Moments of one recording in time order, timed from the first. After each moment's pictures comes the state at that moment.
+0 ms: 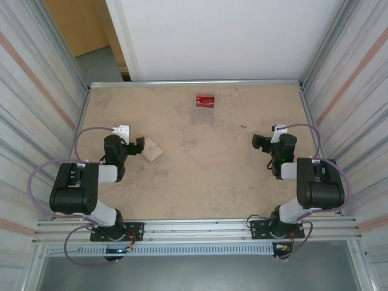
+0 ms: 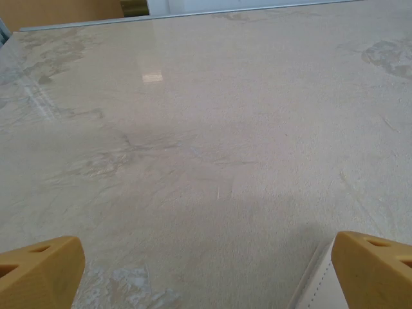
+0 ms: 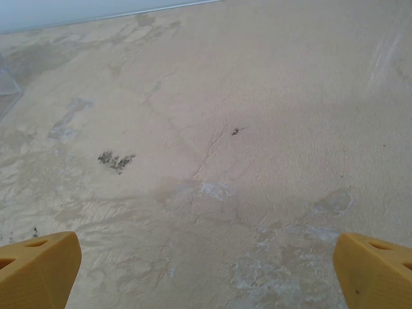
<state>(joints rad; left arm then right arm) -0.03 1.52 0.40 0.70 0.00 0.07 -0.07 1.54 0.38 0.73 -0.10 0.10</state>
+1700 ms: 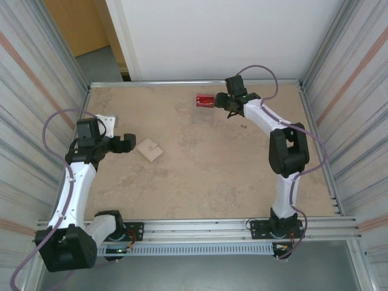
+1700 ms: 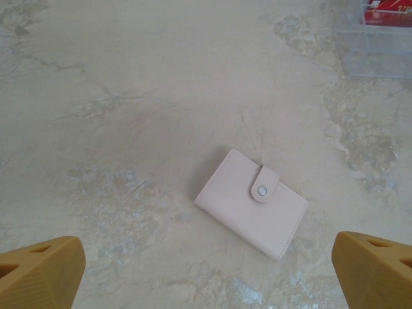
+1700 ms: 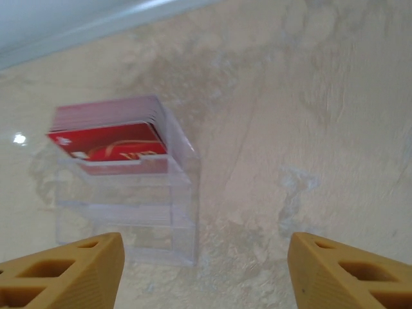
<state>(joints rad) 0.08 1.02 0.87 -0.60 0.26 0.09 0.36 2.02 1.65 -0.45 0.10 0.55</state>
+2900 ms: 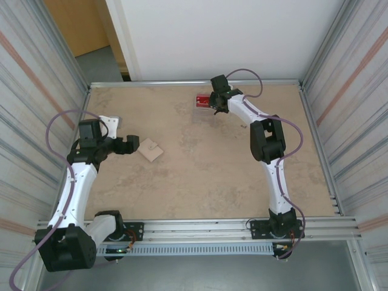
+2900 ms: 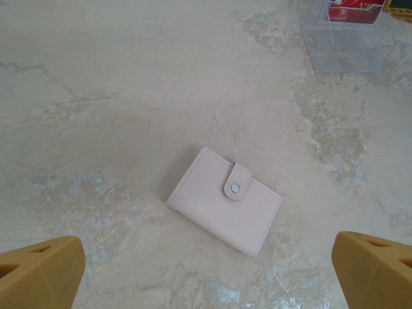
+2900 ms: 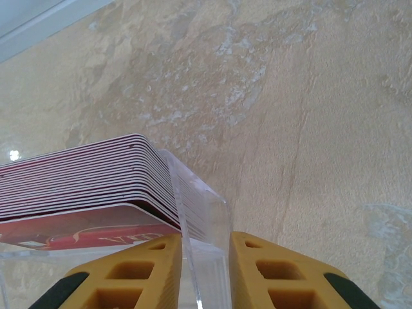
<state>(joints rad) 0.06 1.02 0.85 -0.58 0.32 0.09 0.39 2.37 2.03 -0.57 0.14 0.70</state>
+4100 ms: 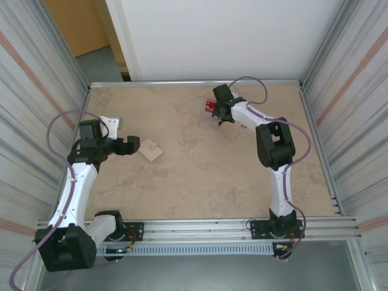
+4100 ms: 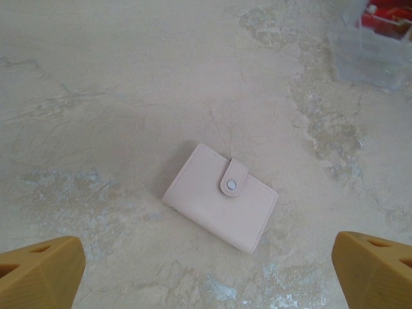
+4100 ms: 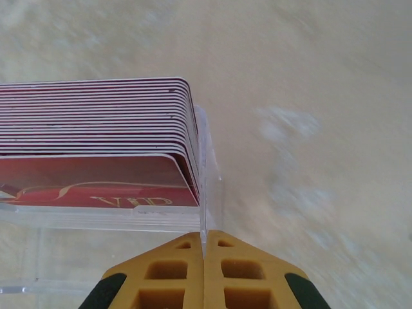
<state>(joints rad) 0.06 1.02 0.84 -0.58 0.33 0.09 0.41 2.14 1.66 -0.53 0.24 0.68</state>
